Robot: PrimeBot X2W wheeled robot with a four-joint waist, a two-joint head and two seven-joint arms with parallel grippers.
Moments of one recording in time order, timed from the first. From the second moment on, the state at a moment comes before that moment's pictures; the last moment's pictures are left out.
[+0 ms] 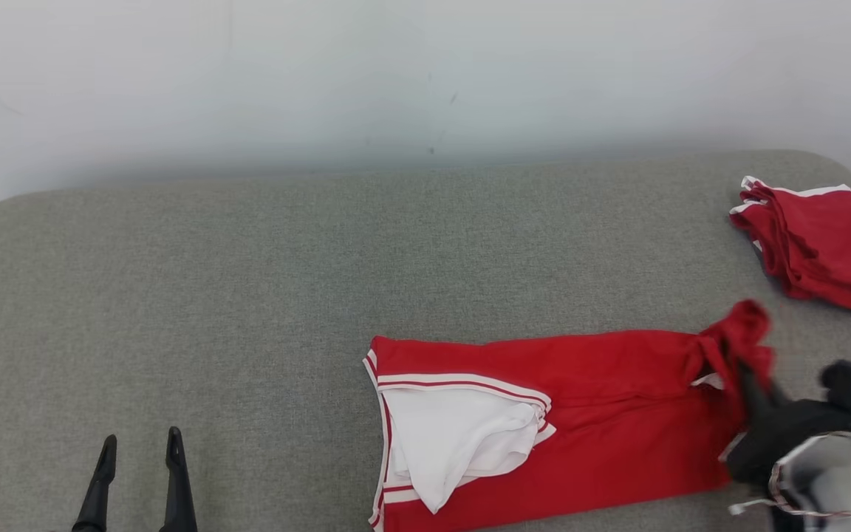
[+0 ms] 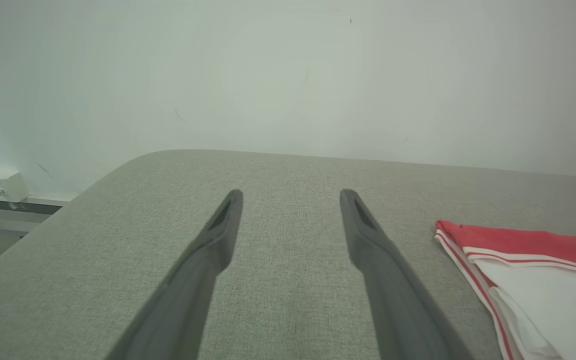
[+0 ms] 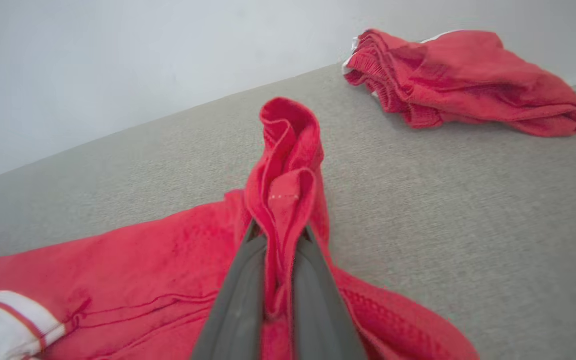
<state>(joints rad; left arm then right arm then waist) 0.06 0.05 0.11 0.09 -0.14 -0.11 -0.26 -0.41 -0.36 0.25 0.79 0.70 0.13 -0.17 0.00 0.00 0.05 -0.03</state>
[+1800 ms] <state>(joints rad) 0.00 0.05 0.04 0.15 -0.17 -0.09 -0.26 -0.63 -0.09 0.59 0.69 0.75 0.13 -0.26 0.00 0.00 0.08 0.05</state>
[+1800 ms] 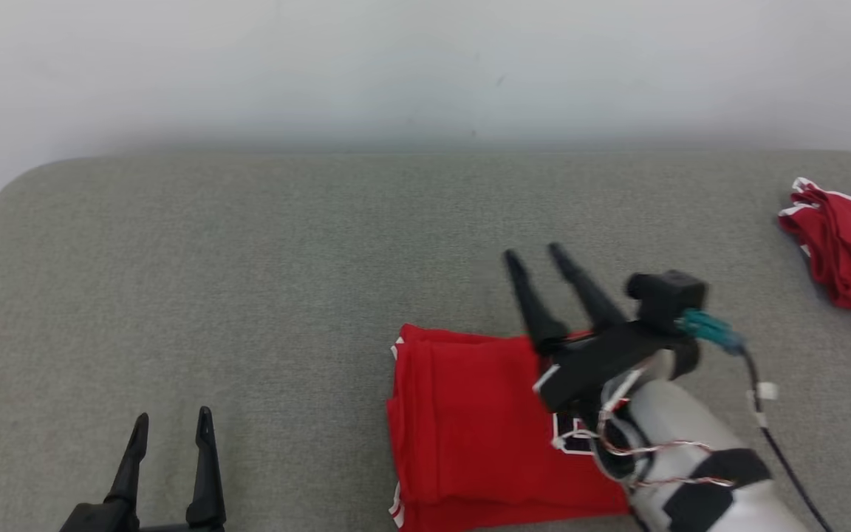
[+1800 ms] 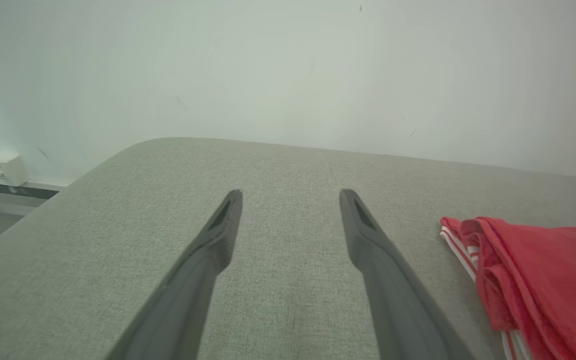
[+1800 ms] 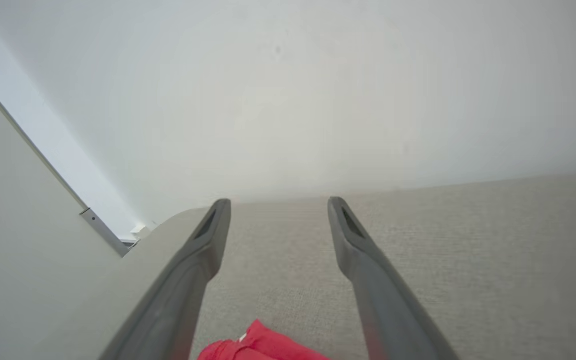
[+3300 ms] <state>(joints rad) 0.14 0.05 0.08 0.01 -0.12 -0.09 -0.26 0.06 -0.11 0.07 0.13 0.33 0.13 -0.26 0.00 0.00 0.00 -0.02</state>
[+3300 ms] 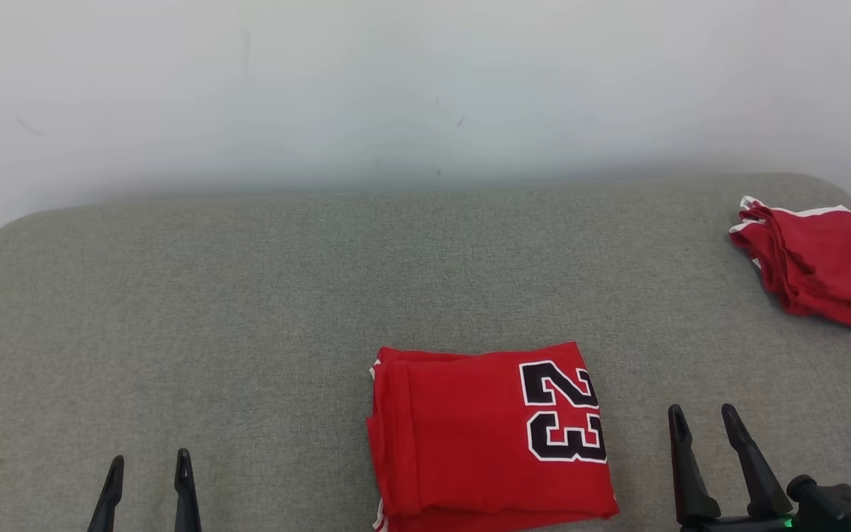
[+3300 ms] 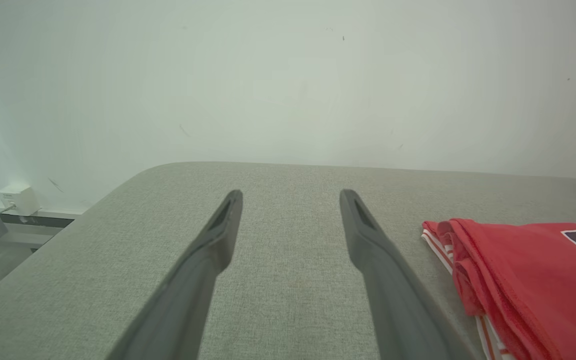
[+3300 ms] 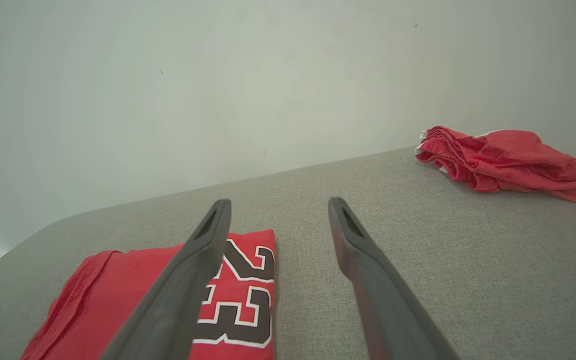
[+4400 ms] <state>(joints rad) 0.04 0.05 0.03 0.07 -0.14 -0.08 -0.26 -0.36 -0.12 0.26 0.83 0.39 0.13 -0.15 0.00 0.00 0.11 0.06</state>
